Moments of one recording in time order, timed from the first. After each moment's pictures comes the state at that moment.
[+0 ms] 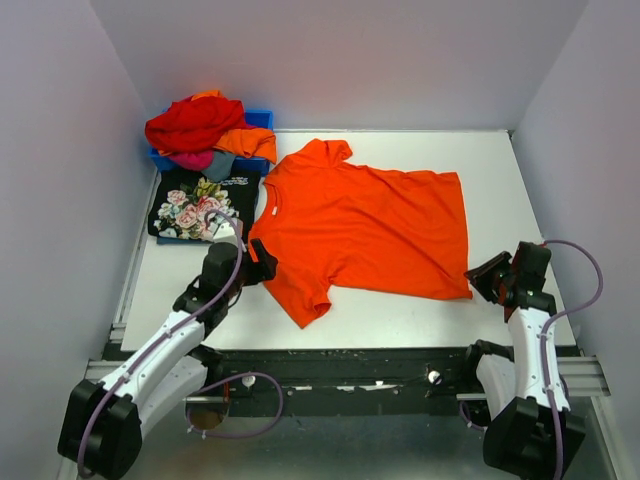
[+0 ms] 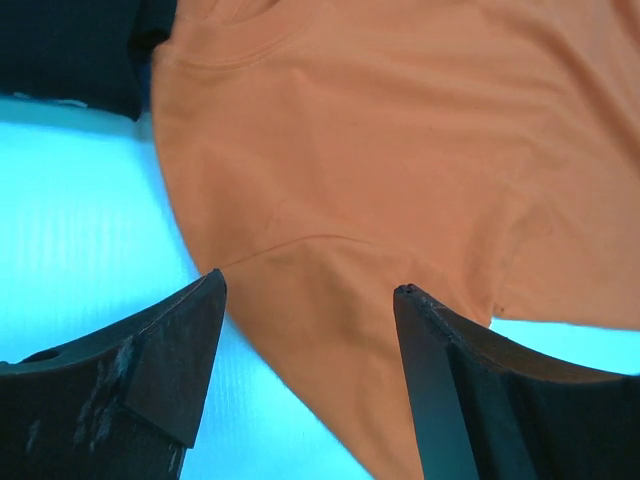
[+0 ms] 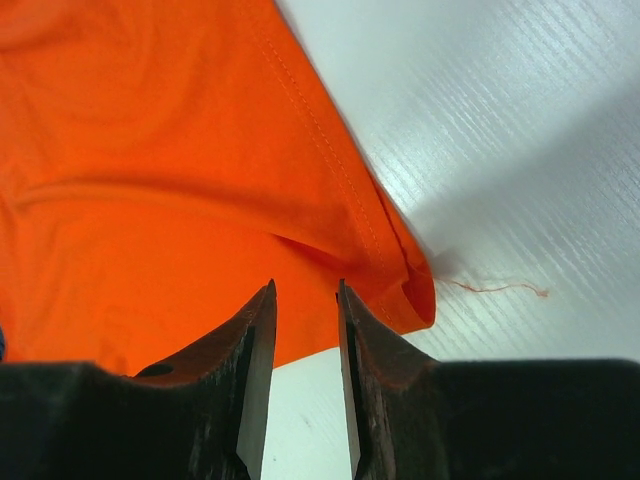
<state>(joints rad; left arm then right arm) -0.38 0.87 0.38 -0.05 -0.07 -0.54 -0.34 0.76 0.46 -0.54 -0.19 0.65</state>
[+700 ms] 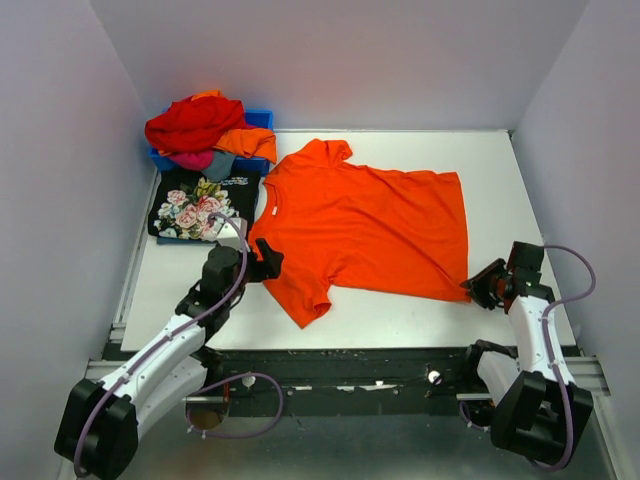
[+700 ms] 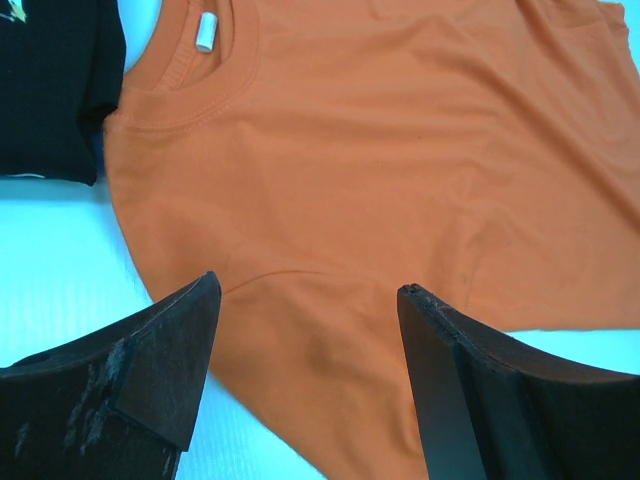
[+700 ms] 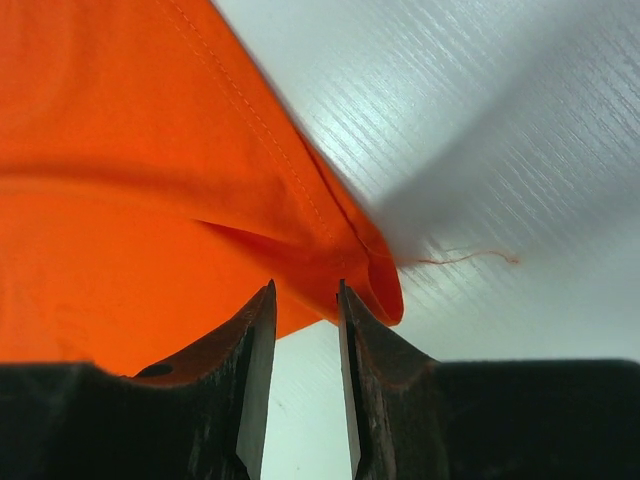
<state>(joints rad) -0.44 0.80 0.30 0.14 -0.07 -0.48 -0.34 0.89 0.46 -0.58 -0.18 0.66</state>
